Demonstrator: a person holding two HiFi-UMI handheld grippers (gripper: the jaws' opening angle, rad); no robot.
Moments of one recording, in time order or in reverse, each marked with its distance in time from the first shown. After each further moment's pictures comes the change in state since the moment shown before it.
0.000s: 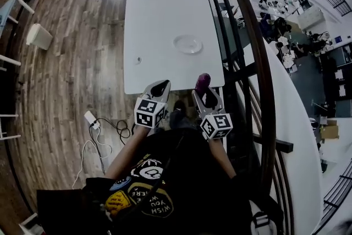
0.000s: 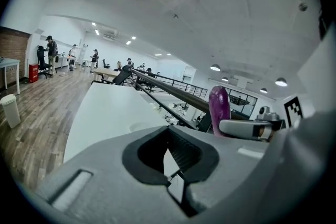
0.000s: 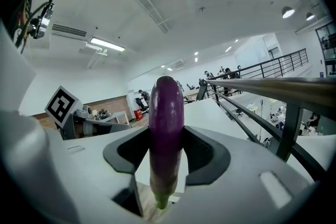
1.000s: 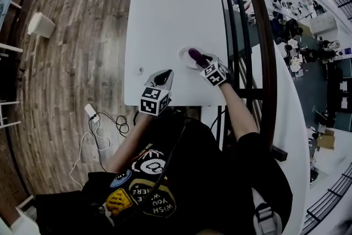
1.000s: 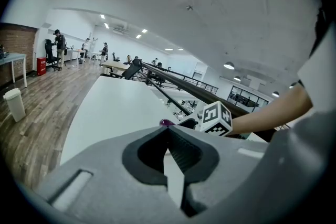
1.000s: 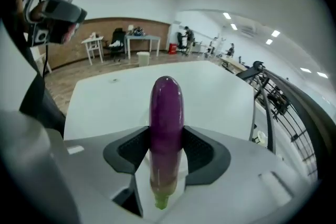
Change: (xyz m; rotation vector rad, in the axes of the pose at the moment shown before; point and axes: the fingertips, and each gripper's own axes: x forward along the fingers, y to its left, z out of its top) left arm 0.123 0.088 0.048 -0.072 0.053 0.086; right arm 0.270 -0.175 -0.078 -0.743 0.685 0.242
